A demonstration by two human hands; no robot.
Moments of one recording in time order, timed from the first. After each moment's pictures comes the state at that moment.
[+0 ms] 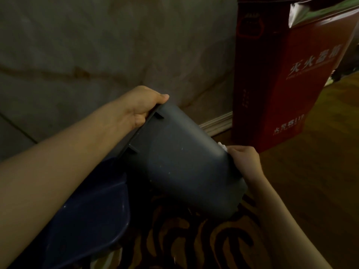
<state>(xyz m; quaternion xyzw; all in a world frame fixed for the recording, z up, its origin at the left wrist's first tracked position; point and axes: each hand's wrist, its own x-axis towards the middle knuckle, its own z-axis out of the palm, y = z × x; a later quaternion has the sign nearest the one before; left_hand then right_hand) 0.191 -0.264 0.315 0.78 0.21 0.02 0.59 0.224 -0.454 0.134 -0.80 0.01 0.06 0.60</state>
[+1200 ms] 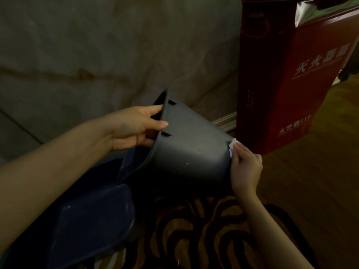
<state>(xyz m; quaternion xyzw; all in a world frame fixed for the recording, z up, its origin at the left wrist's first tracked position) 0.150 -0.244 0.309 0.77 0.12 -0.14 0.61 0.210 -0.430 0.111 -0.84 0.04 -0.20 0.51</state>
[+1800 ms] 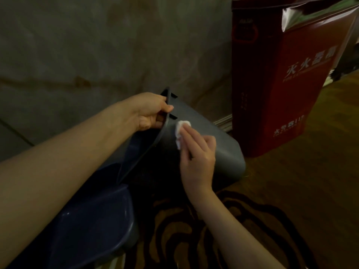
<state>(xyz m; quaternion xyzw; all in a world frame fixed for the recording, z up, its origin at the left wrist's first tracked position) 0.202 -0.274 0.317 0.80 0.20 -0.08 0.56 0.164 -0.364 0.175 -0.74 -0.16 -0.34 0.56</state>
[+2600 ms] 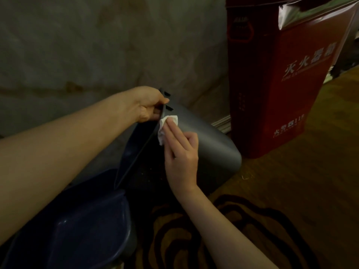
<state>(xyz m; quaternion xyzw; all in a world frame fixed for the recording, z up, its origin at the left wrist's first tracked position) 0.243 -0.270 0.318 0.79 0.25 -0.05 0.56 0.179 -0.337 0.181 -0.71 -0.20 -0.36 0.57</state>
